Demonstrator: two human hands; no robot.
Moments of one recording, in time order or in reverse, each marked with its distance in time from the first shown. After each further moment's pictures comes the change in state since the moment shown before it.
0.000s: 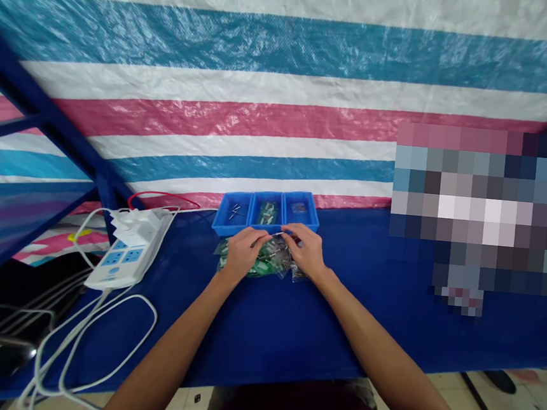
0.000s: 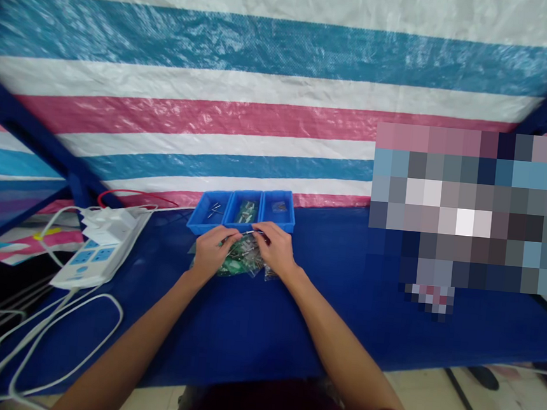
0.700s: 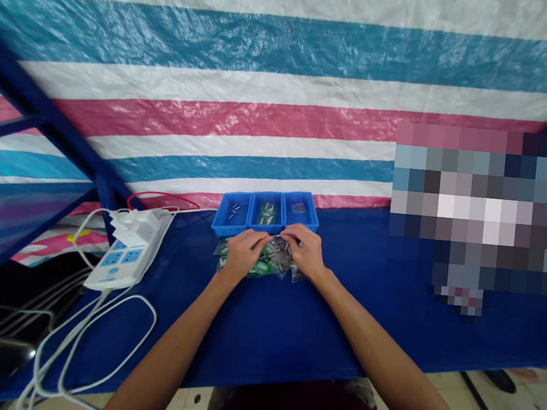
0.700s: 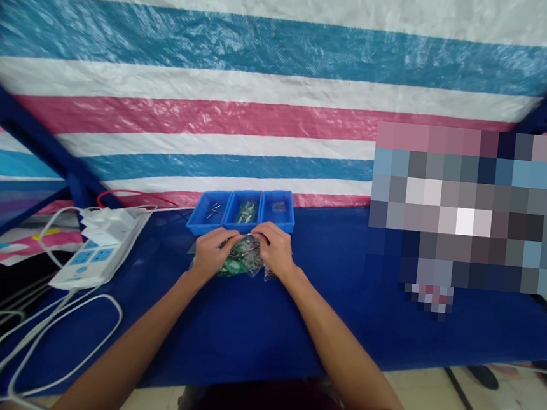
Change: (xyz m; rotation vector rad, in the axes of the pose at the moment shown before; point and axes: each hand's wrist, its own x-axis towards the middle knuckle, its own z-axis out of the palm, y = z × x) left_hand -0.001 0.002 0.000 0.017 0.006 0.028; right_hand 0.000 -0.002 0.000 0.045 -0.012 0.036
